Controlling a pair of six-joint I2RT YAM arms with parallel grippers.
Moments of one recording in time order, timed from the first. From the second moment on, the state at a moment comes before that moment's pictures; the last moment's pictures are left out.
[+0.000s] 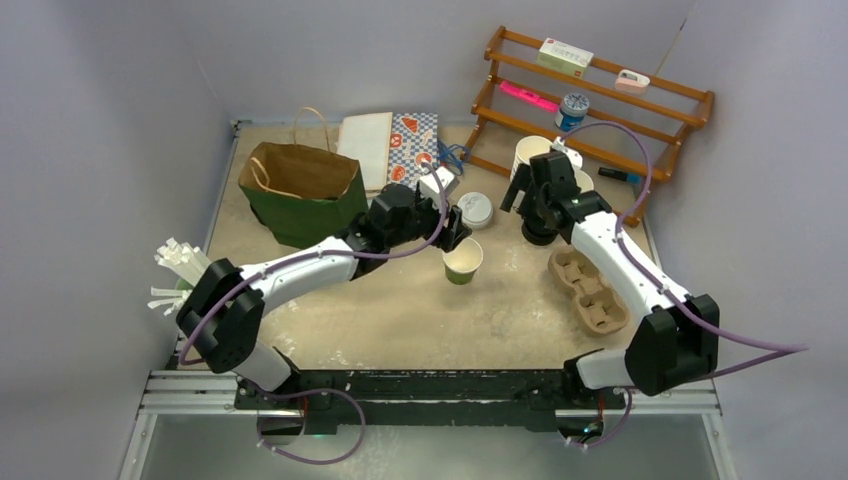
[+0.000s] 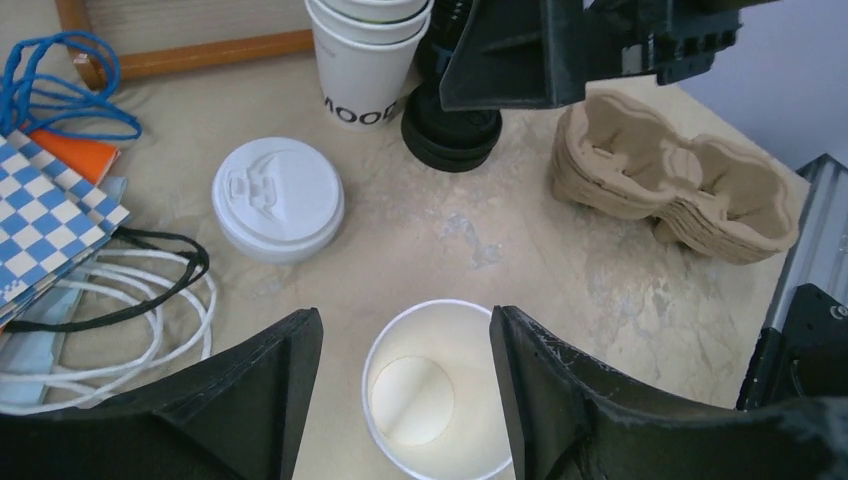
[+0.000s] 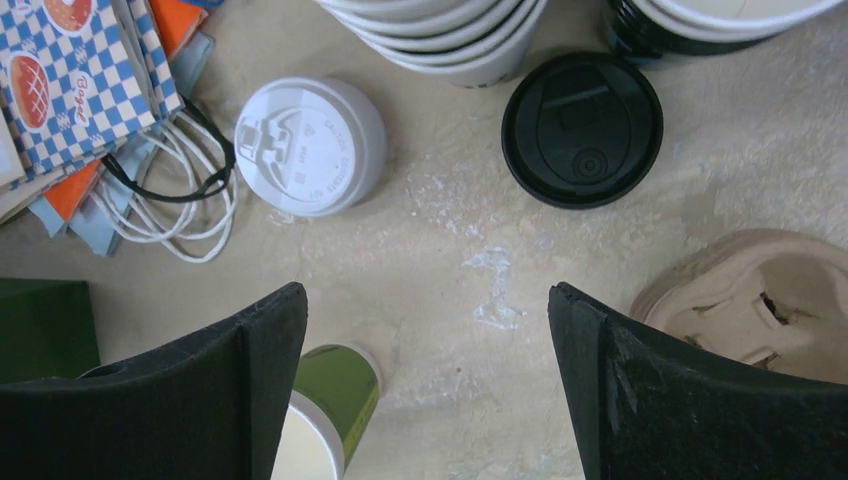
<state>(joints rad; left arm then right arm) -0.78 1.52 0.96 0.32 0.19 -0.16 0.32 1.36 1.12 -0.60 0.25 0.63</state>
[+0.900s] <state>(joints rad) -0.78 1.78 1.36 -0.45 0.13 -0.25 0.40 1.47 1.29 -0.60 0.30 0.59</state>
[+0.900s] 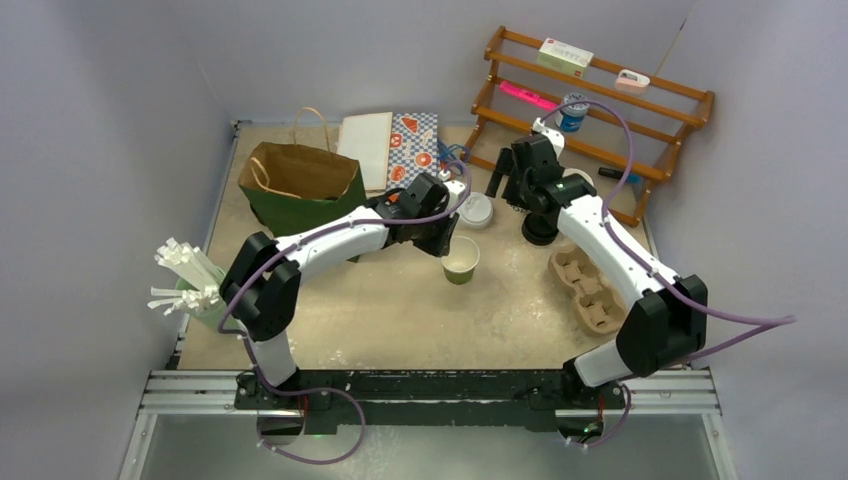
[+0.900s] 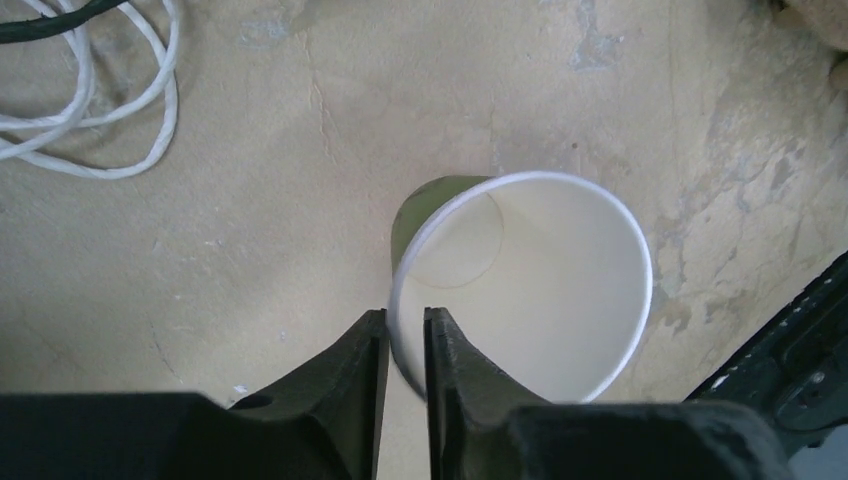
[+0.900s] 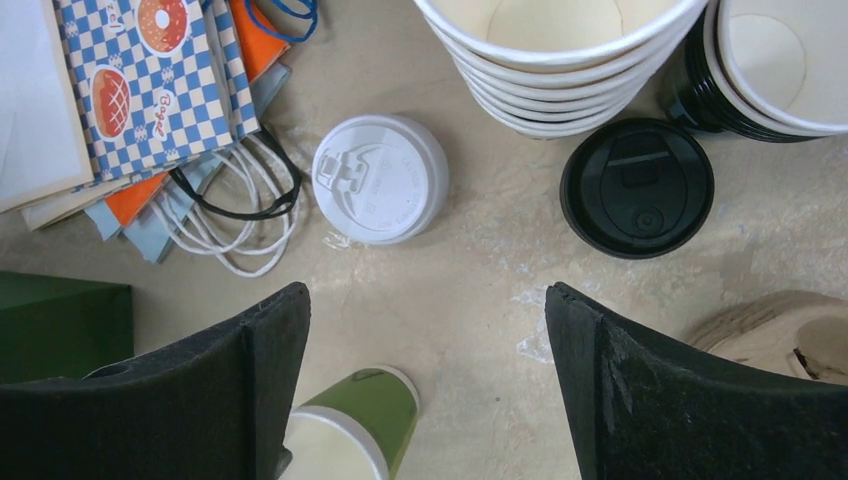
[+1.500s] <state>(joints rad) -0.72 1.73 1.35 -0.61 0.08 -0.28 0.48 1.68 1.42 -0.59 0.32 0.65</state>
